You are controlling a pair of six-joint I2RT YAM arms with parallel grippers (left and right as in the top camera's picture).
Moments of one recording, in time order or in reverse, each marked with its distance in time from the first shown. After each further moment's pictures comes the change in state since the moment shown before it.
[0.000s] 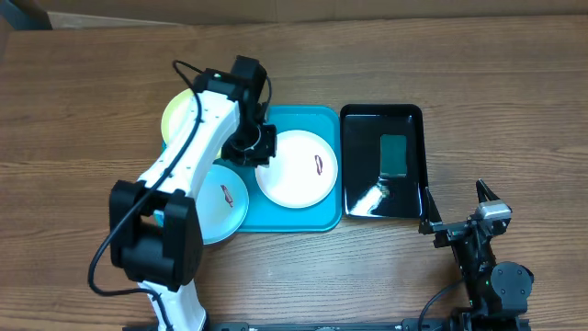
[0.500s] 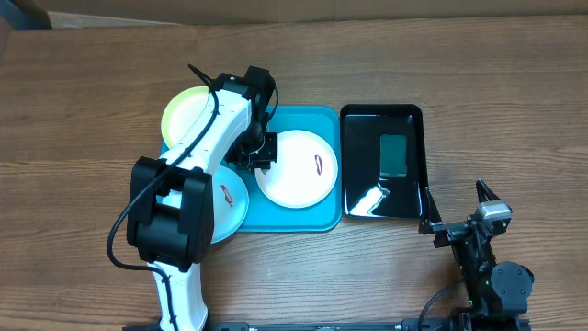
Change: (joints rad) left arm -0.008 0.117 0.000 0.024 -0.074 -0.014; right arm 0.000 0.000 0.000 0.000 0.000 0.000
